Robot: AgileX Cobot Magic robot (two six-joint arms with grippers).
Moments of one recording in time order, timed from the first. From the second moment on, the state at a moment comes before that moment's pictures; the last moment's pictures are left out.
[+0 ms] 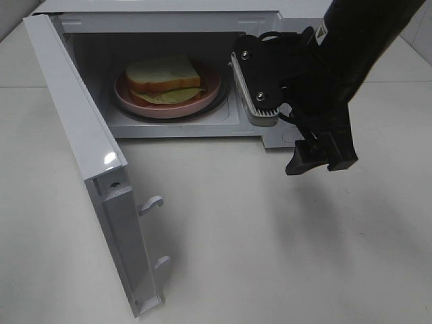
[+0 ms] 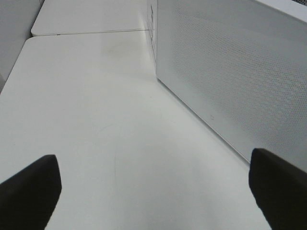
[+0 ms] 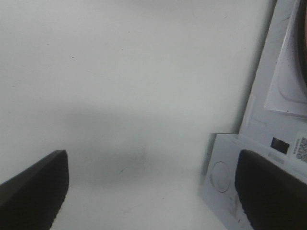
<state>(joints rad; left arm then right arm) 0.01 0.00 -0.50 -0.17 1.04 0.14 0.60 1.61 -1.20 -0.05 0.82 -1.17</state>
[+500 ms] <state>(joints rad) 0.01 0.00 -0.50 -0.17 1.04 0.14 0.65 1.77 -1.39 -0.08 0.72 -1.15</state>
